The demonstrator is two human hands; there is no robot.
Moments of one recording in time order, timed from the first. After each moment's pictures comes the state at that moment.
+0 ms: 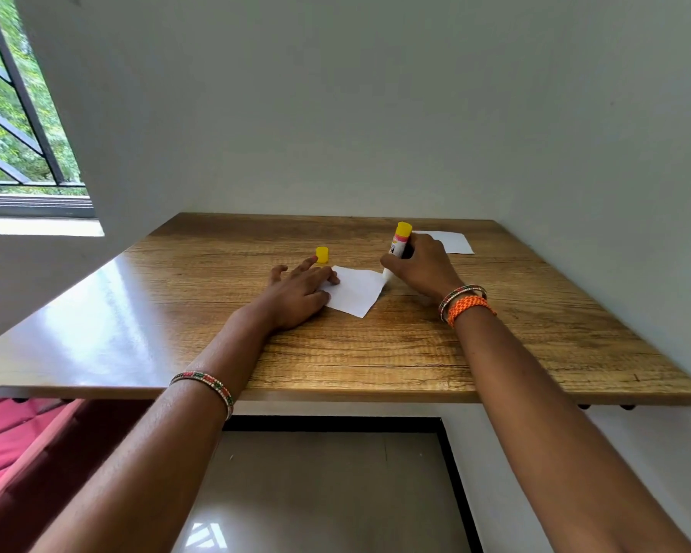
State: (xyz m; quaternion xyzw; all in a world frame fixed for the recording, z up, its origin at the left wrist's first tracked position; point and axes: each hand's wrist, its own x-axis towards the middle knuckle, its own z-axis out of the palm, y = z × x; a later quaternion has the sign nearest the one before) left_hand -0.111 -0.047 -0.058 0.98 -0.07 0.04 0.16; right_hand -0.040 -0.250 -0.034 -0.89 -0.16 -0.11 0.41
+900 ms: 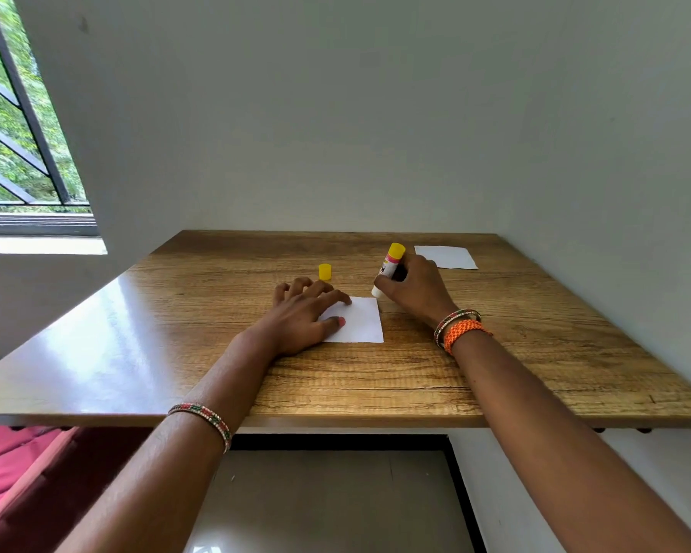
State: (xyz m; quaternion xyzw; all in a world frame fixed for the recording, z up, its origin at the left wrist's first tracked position) left_hand -0.114 -0.048 -0.060 0.99 -0.10 0.05 0.08; right_hand -0.051 -0.238 -0.039 -0.88 -0.19 -0.15 0.42
